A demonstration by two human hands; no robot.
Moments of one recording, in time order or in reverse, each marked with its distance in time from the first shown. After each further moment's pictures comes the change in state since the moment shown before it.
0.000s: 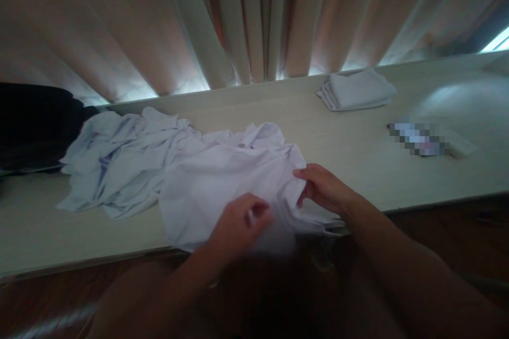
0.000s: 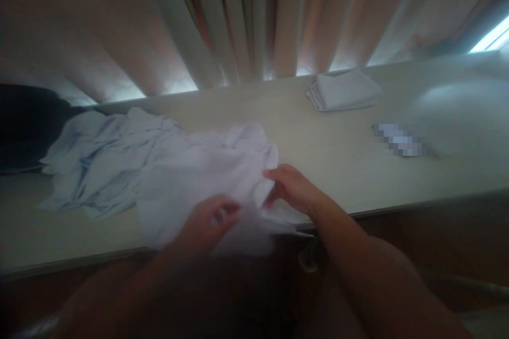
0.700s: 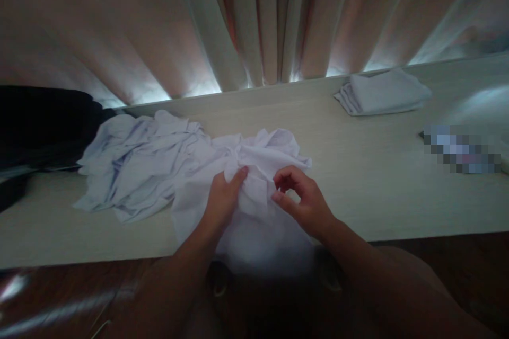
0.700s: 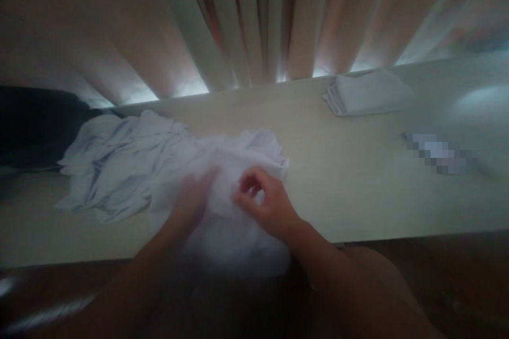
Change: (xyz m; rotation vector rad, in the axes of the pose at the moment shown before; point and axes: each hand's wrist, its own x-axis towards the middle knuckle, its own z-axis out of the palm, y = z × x) left_hand 0.064 -0.015 -0.039 -0.318 0.439 -0.339; right_hand 0.035 0.005 0.050 -0.506 0.164 -0.586
